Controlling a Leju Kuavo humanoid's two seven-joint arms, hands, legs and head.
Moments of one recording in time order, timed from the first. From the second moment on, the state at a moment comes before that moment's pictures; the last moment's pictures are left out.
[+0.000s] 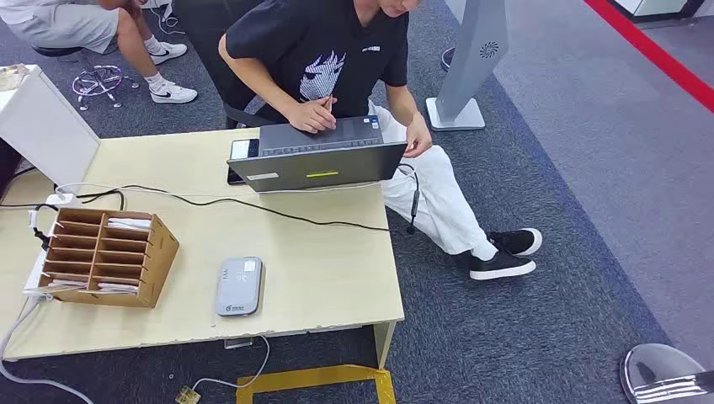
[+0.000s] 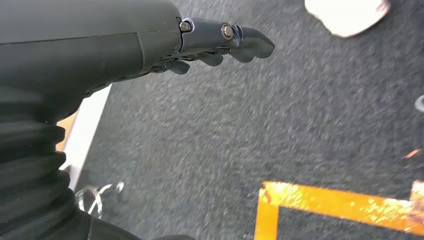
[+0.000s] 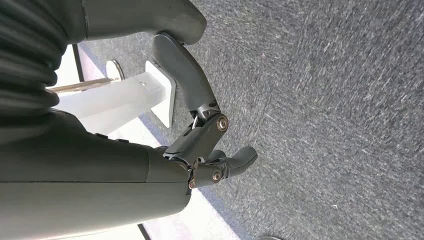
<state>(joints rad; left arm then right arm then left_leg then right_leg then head) -0.04 -0.30 1.30 -0.53 -1.32 0.27 -0.23 -0.04 0.02 1.54 0.01 -0.96 -0.45 0.06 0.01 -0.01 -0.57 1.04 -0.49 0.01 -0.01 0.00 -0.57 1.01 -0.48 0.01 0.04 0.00</state>
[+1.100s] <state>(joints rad) 0.02 -0.35 1.26 -0.74 -1.28 0.31 -0.62 -0.01 0.03 1.51 0.01 -0.95 -0.45 0.02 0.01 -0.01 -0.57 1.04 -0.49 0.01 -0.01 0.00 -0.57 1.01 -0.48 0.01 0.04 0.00</state>
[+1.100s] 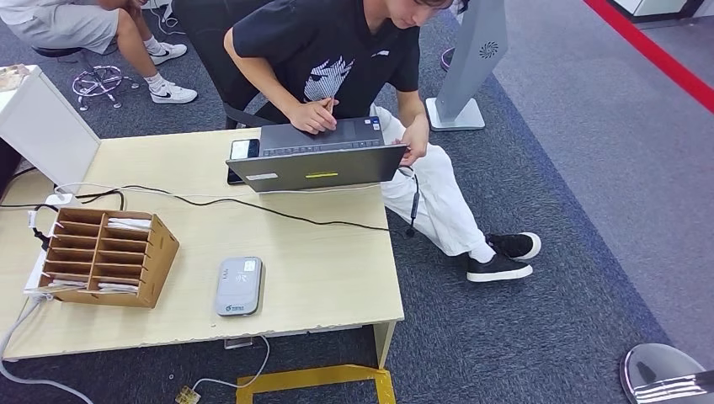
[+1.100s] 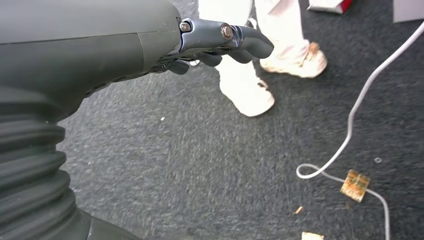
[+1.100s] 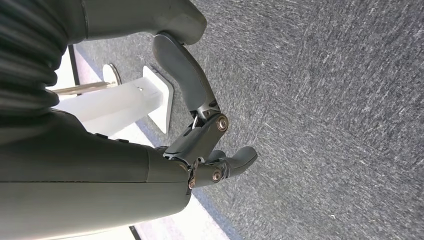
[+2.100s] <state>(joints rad) 0.05 -0.34 0.79 -0.64 -0.84 0.63 -0.70 0.00 0.04 1.46 0.01 -0.88 -0.45 0.02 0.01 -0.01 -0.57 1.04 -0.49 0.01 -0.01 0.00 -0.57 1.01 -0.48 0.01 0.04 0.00</state>
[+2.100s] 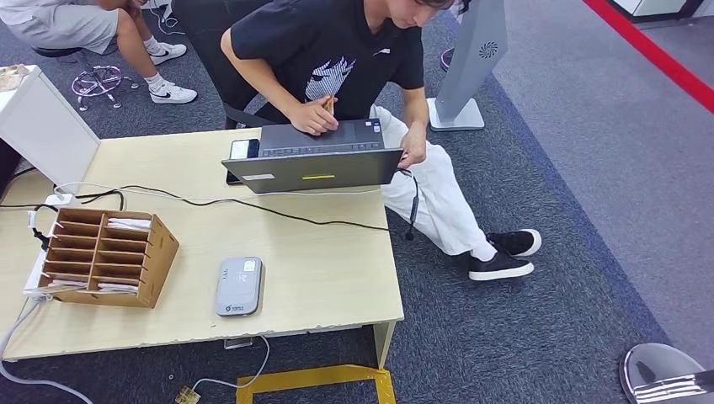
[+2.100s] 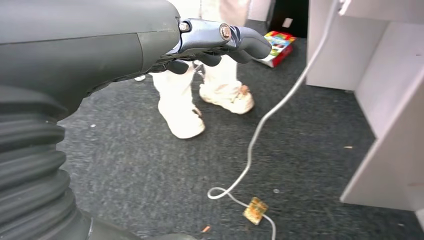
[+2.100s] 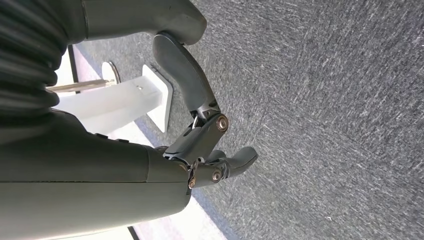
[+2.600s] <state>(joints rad) 0.14 -0.34 0.56 -0.77 -0.73 0.65 -0.64 0.00 0.05 1.44 0.01 -0.88 -0.46 0.01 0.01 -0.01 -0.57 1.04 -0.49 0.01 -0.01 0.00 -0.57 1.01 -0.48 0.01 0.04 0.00</state>
